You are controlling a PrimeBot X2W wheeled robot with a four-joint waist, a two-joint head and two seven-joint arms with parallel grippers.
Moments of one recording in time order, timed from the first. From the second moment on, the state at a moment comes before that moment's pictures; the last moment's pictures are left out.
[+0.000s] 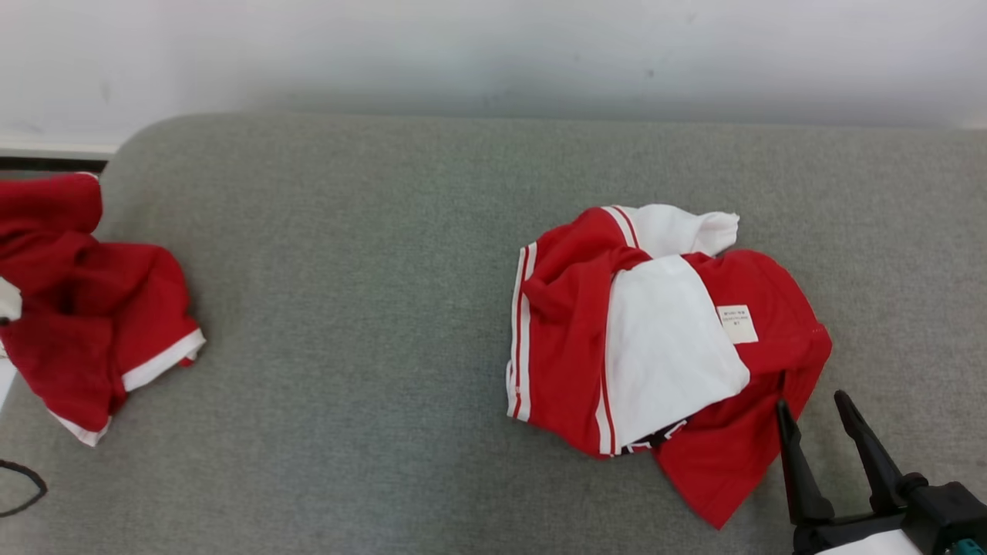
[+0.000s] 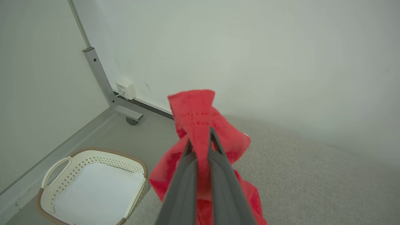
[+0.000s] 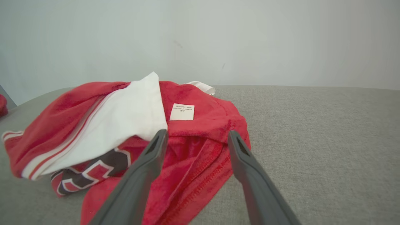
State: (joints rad) left arm -0.74 0.62 -0.13 0.68 -0.66 0.11 0.08; right arm -0.06 -0.10 0.09 0.19 0.25 0.13 -0.26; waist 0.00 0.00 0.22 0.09
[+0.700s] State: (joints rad) left arm -0.80 0.54 -0.22 0.80 -0.61 0.01 -0.16; right arm -0.05 -0.09 0.08 0.19 0.25 0.13 -0.26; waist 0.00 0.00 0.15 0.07
